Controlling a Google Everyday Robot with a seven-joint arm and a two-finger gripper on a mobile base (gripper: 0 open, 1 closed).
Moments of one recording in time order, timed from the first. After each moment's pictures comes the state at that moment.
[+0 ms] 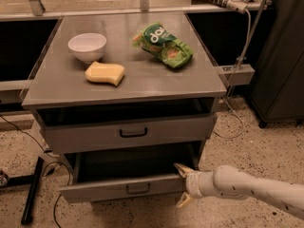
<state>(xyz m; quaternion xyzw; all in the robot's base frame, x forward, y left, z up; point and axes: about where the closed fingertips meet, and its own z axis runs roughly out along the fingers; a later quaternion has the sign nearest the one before) 0.496 -0.119 0.402 -0.71 0.61 0.07 0.35</state>
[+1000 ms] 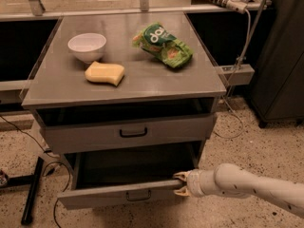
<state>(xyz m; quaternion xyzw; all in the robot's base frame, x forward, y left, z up) 0.496 -0.119 0.414 -0.71 0.61 0.07 0.35</state>
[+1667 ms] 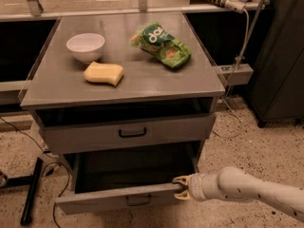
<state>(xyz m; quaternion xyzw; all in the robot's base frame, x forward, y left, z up) 0.484 -0.125 0.417 -0.70 0.61 0.08 0.35</state>
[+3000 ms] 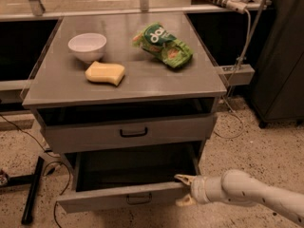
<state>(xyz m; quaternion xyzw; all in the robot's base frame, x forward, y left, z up) 0.471 -0.130 0.410 -0.69 0.61 0.11 0.36</state>
